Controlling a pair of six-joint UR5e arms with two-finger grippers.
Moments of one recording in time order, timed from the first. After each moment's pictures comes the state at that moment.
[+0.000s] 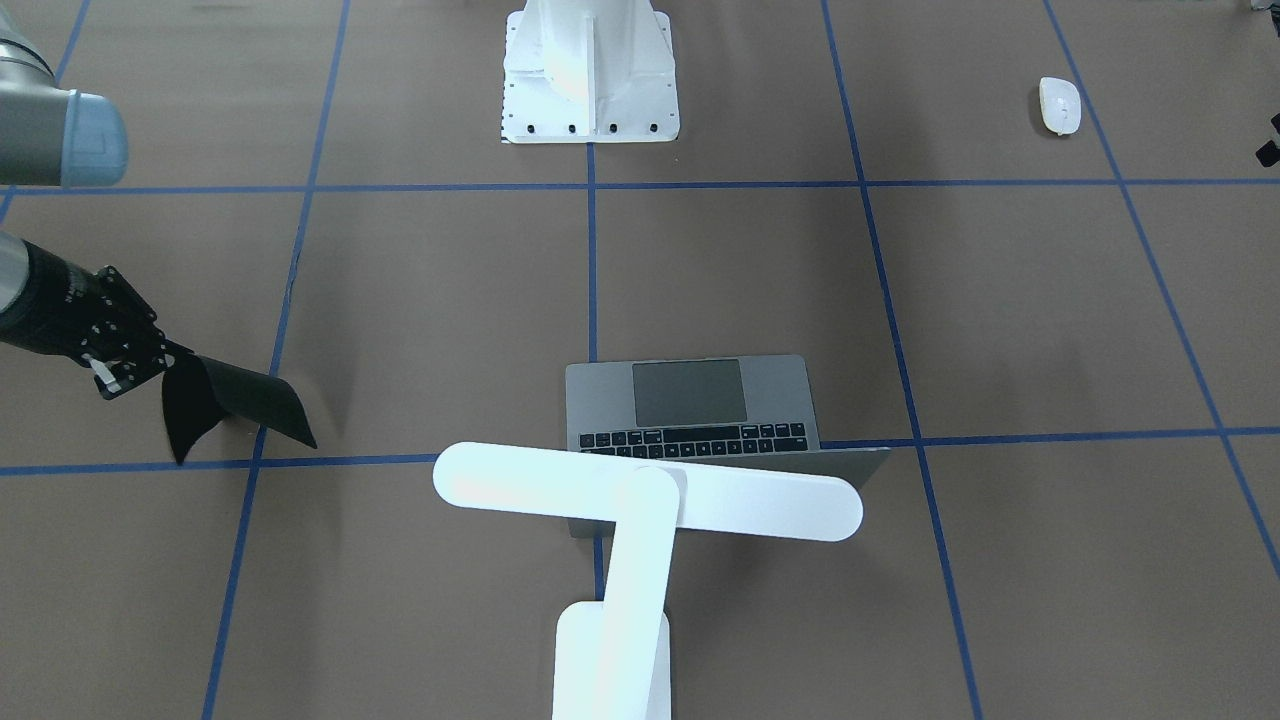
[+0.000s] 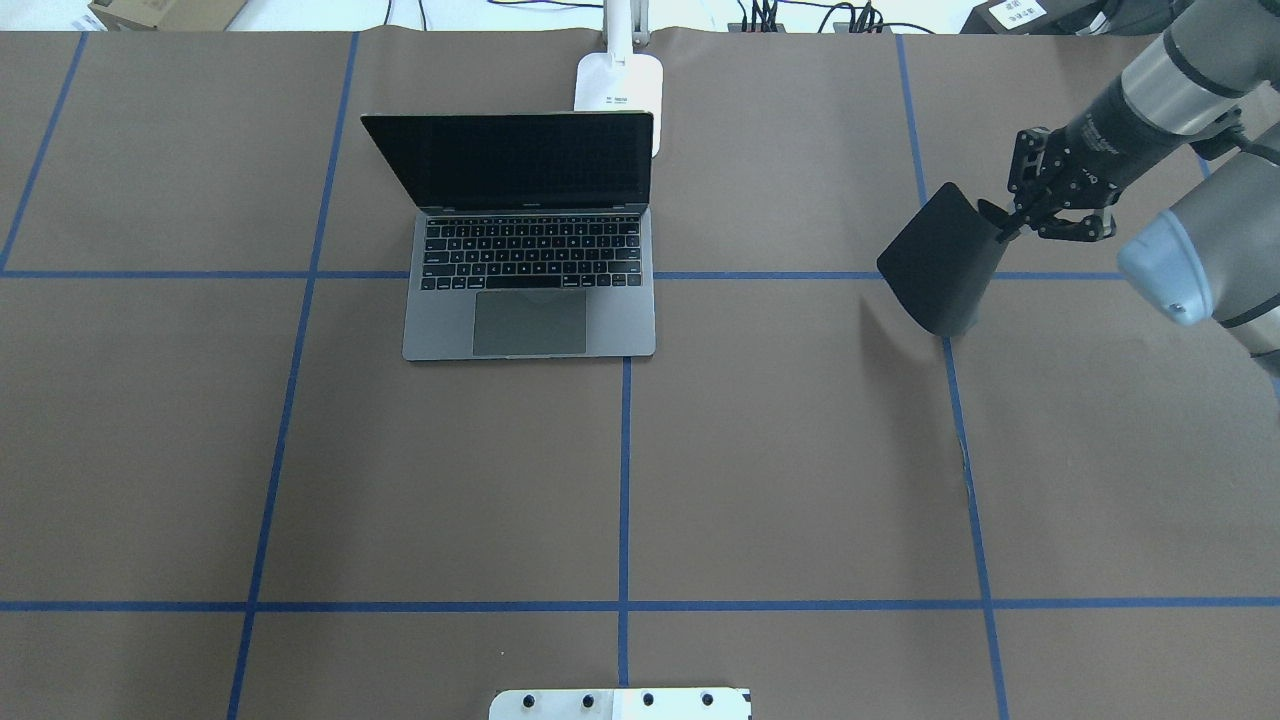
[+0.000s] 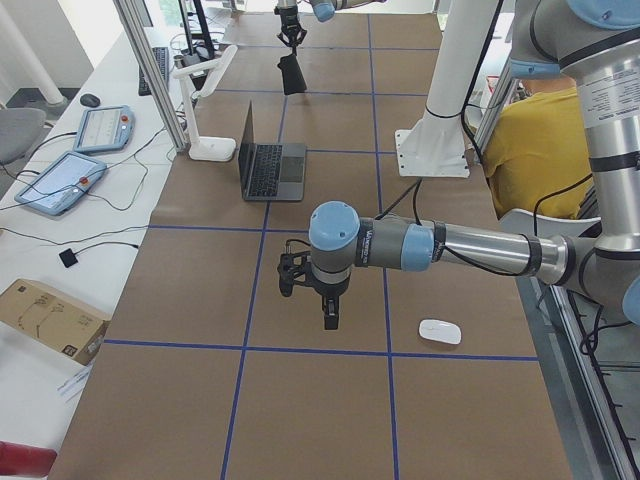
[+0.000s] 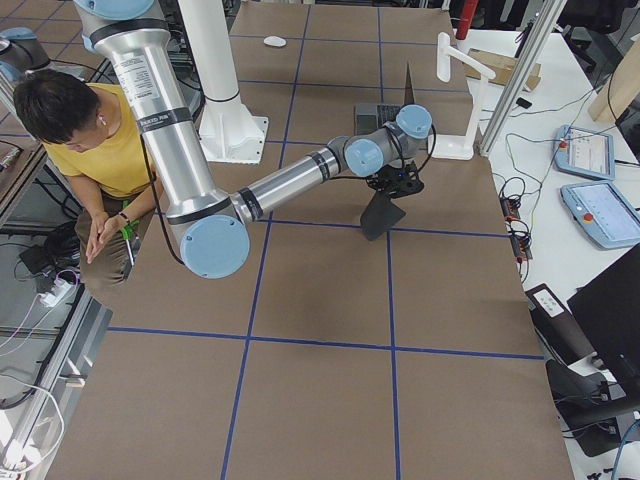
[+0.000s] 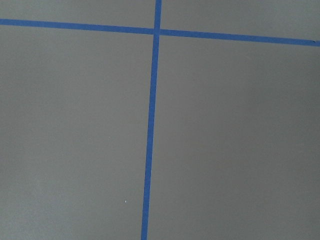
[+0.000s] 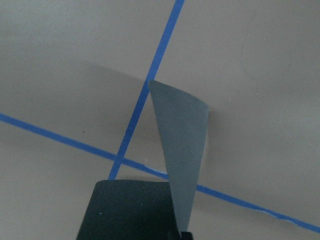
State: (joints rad) left arm -1.53 -1.28 -1.99 -1.54 -2.38 -0.16; right arm 1.07 -1.21 1.72 -1.50 2.42 1.97
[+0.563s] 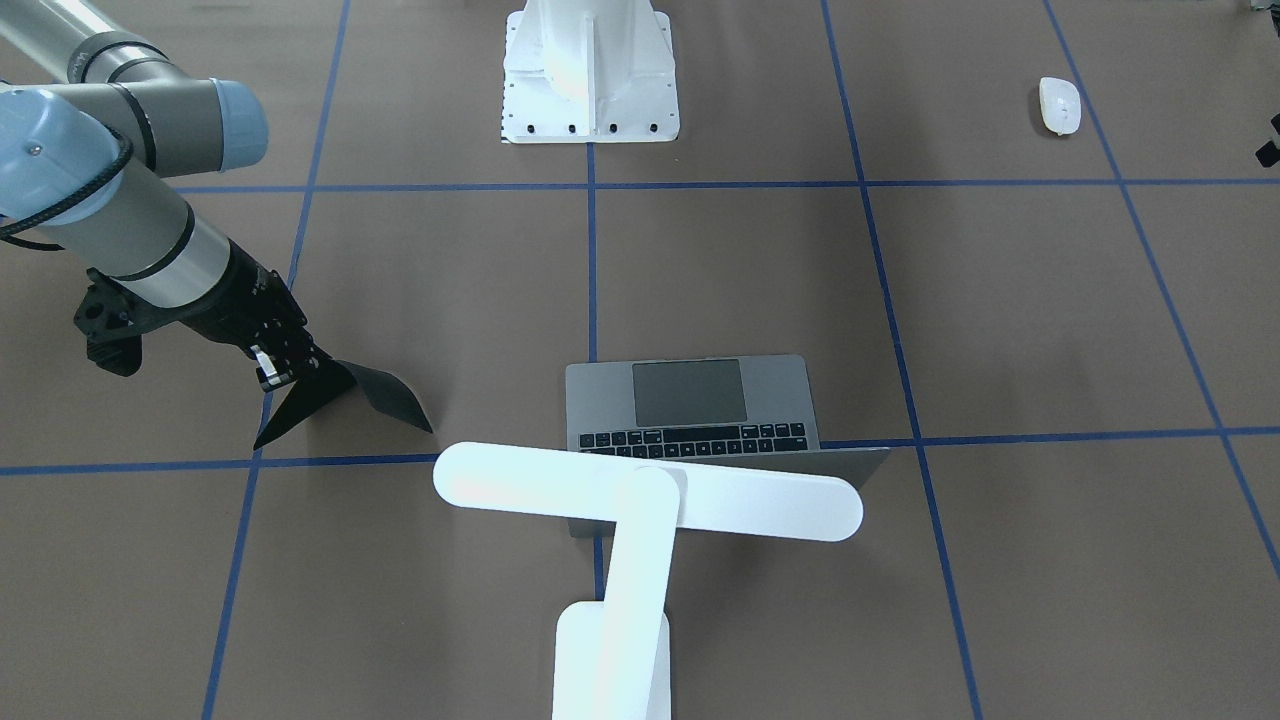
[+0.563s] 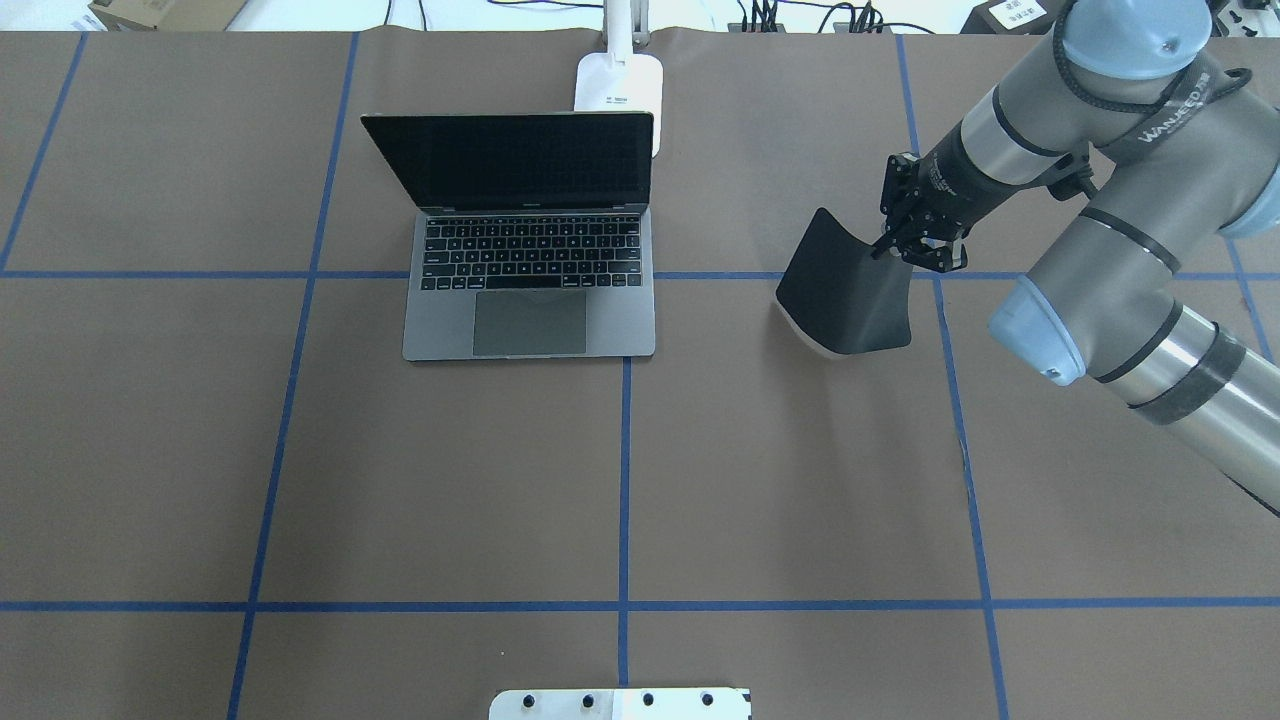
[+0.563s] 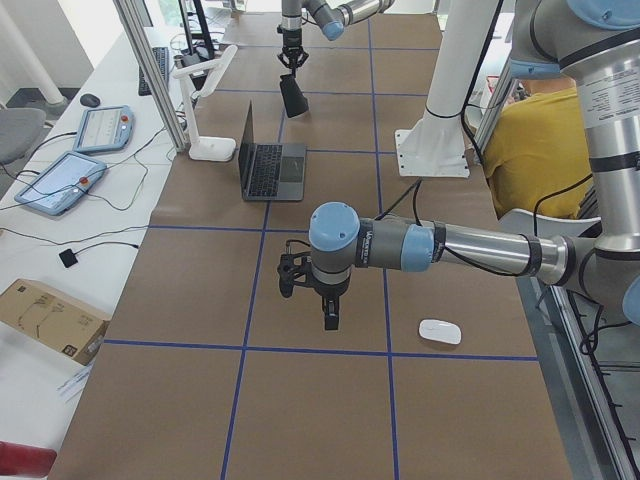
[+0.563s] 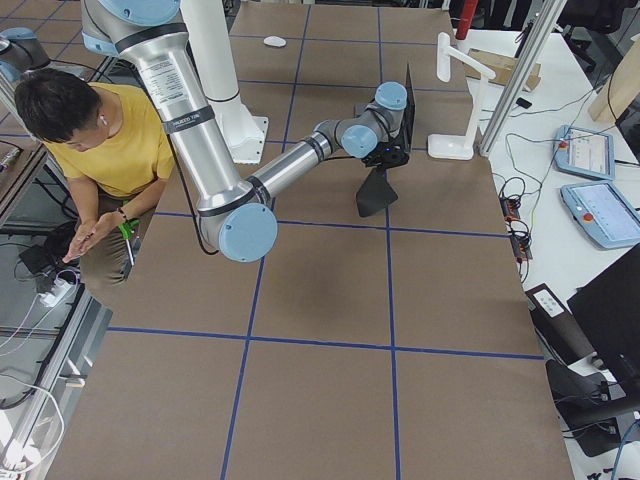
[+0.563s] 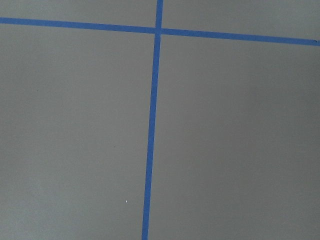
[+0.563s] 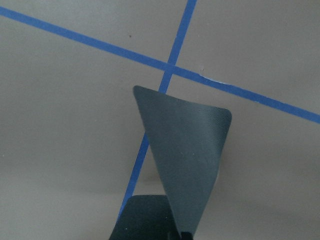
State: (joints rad) left arm -1.53 -1.28 -1.99 -1.54 -2.38 -0.16; right arm 0.91 -1.12 1.71 -1.39 2.24 2.23
